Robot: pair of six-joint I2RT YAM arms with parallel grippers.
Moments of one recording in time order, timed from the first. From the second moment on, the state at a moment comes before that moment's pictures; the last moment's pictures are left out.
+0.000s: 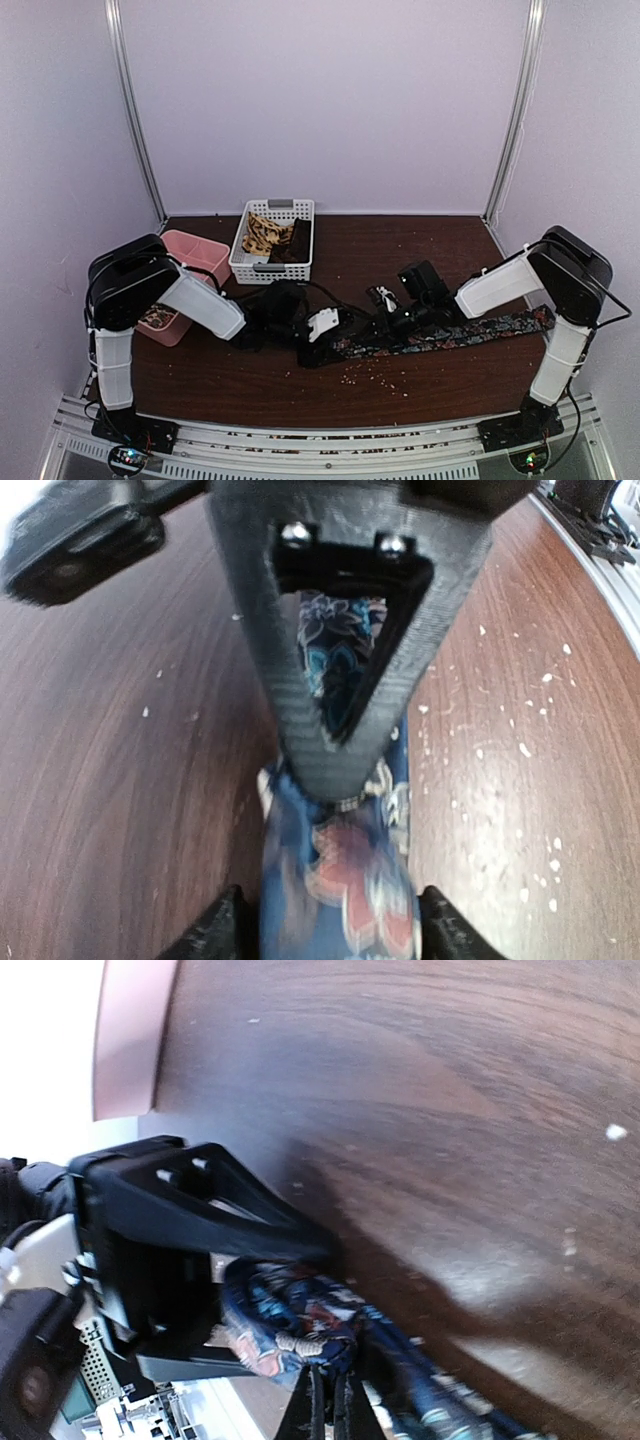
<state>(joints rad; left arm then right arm) -0.94 2.04 0.95 0.44 0.44 0.34 0.67 1.80 0.78 0.20 -0.70 0.76</state>
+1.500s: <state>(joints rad) -0.98 2.09 0.75 0.92 0.36 0.13 0.68 1.87 0.77 0.28 -0.71 0.76</state>
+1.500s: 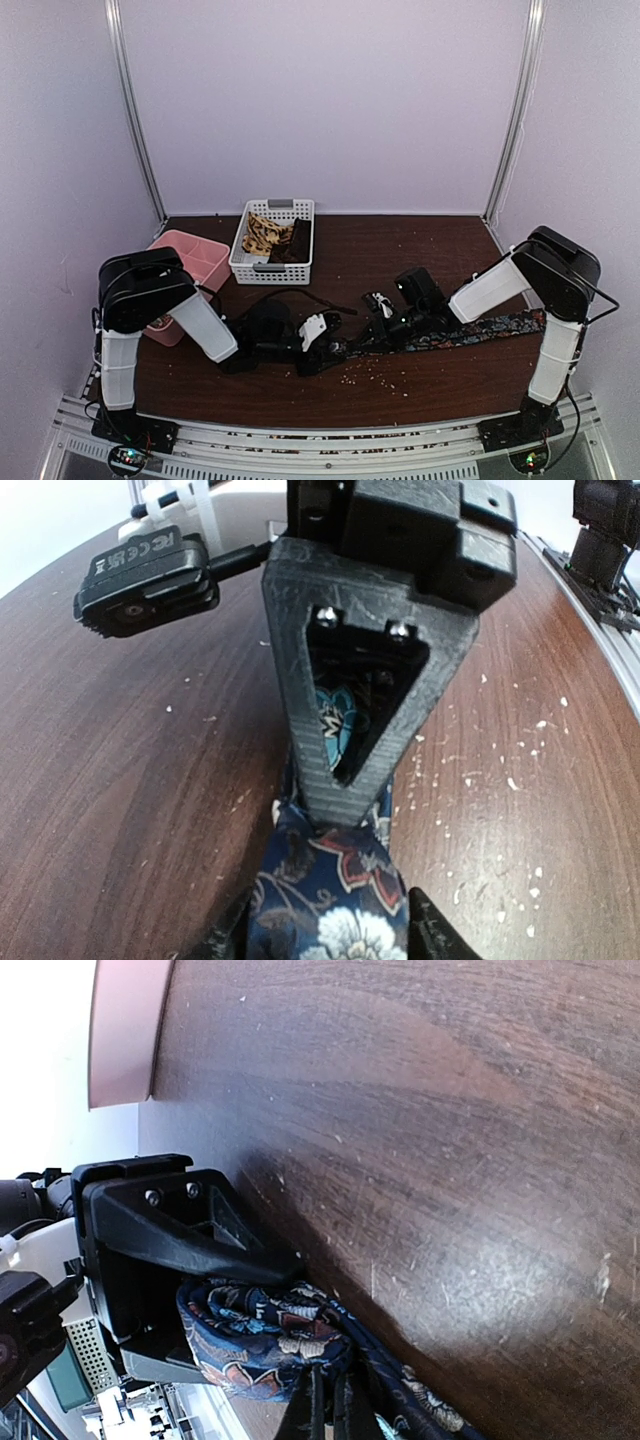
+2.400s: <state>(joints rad) -0.99 2.15 0.96 0.71 0.40 0.21 0.67 1.85 0.75 0.29 -0.71 0.78</state>
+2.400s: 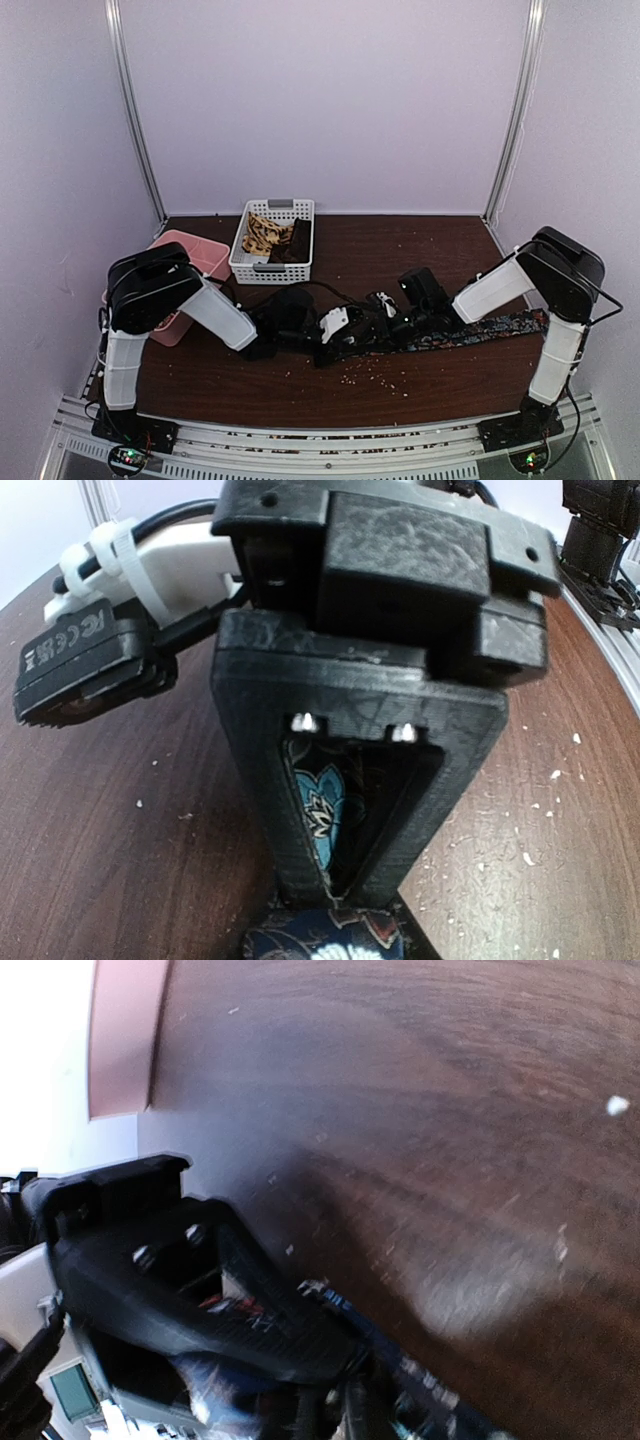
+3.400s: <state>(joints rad) -0.98 2.10 1.04 0.45 0.40 0.25 0.70 1.76 0.79 0.16 -0.69 0.72</state>
